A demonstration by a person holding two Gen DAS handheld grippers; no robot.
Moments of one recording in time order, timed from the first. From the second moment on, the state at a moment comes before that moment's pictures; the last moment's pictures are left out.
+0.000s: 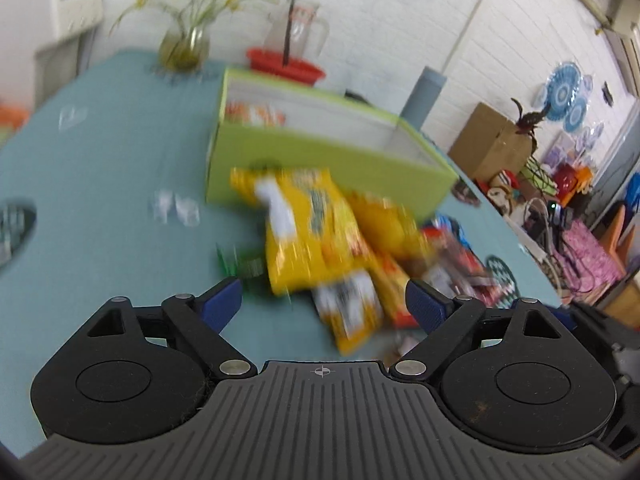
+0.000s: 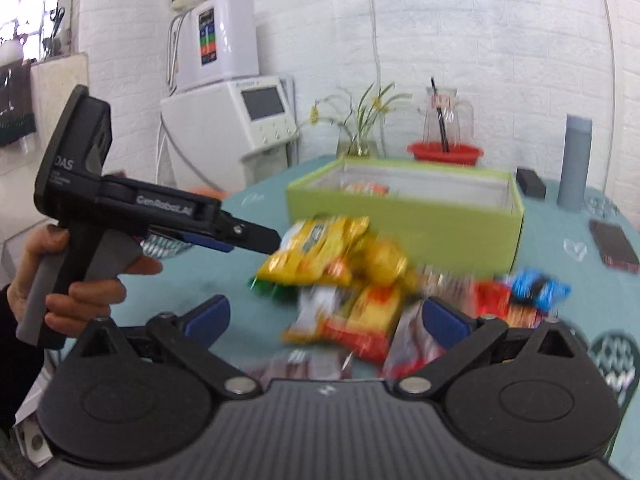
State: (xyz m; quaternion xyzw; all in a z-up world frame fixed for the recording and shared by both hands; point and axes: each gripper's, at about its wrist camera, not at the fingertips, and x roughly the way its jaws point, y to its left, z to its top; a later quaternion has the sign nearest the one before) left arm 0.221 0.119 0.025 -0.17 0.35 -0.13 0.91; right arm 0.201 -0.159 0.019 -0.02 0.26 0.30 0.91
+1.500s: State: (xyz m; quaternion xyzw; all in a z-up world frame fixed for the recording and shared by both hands) left arm 0.287 0.102 0.092 -0.17 0.33 -0.18 0.91; right arm 0.294 -0.093 0.048 -0.08 0.21 0.32 0.92
